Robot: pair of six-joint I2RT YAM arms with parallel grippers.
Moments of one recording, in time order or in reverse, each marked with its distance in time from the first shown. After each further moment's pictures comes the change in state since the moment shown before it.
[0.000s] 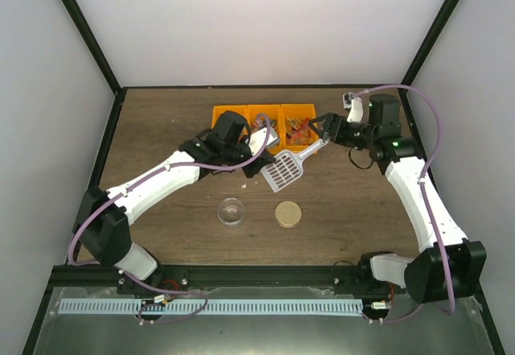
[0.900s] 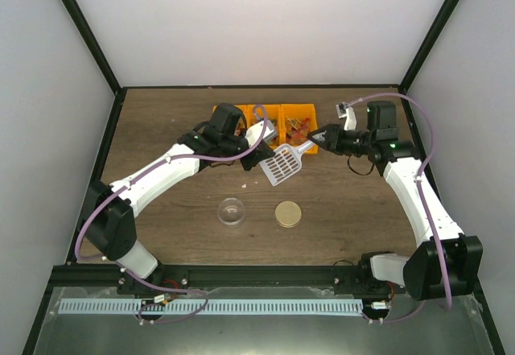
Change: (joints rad) left arm 0.075 0.057 0.061 -0.010 0.152 0.057; right arm -0.040 0.024 -0.059 -0.024 -0.206 -0.037
